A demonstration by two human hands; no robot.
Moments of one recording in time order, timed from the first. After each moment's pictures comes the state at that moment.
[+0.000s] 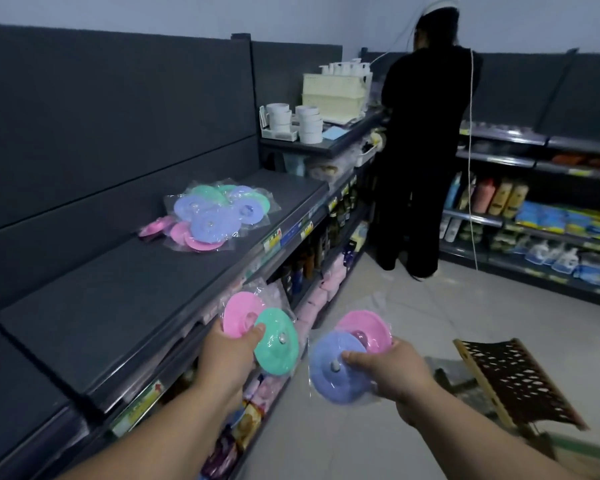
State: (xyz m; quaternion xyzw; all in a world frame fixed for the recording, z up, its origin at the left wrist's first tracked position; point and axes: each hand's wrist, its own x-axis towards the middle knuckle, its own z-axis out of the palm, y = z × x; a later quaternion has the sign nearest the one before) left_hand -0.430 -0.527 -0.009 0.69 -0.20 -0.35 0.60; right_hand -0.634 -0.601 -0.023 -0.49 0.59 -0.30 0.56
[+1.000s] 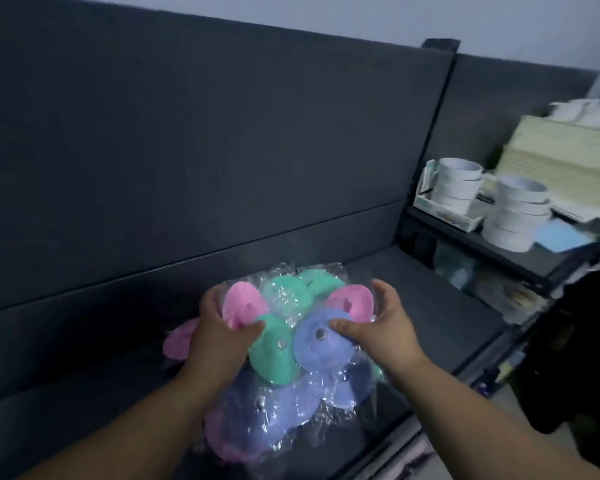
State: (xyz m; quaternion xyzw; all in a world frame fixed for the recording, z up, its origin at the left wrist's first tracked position) left_hand -0.125 -0.835 0.006 0.77 -0.12 -0.11 0.62; right_hand -0.256 -1.014 0.025 -0.75 0.37 -0.22 0.51
